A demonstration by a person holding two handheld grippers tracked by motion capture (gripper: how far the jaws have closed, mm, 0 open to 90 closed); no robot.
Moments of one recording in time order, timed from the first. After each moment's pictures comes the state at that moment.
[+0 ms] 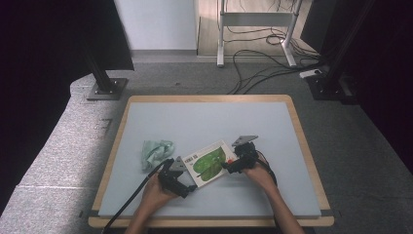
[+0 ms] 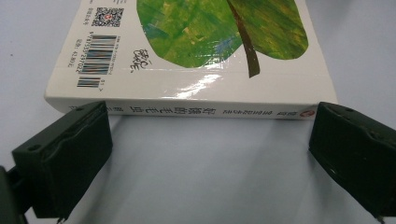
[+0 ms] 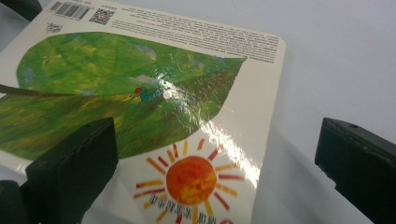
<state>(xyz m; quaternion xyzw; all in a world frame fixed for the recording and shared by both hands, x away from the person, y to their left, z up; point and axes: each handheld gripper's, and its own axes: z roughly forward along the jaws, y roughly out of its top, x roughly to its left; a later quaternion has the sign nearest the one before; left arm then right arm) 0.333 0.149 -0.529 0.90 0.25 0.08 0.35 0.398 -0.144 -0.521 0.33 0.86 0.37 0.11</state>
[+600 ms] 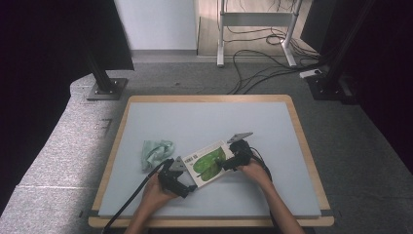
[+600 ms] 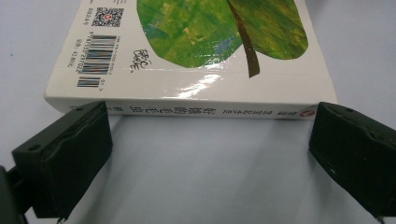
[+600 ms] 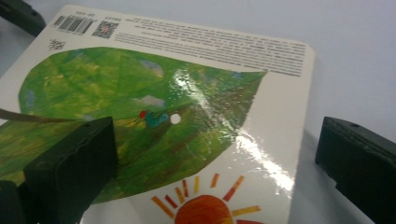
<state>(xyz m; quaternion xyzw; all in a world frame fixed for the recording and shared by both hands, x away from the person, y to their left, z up) 0.333 0.150 -0.529 0.90 0.25 0.08 0.35 0.412 -0.130 -0.529 0.34 0.86 0.38 0.06</state>
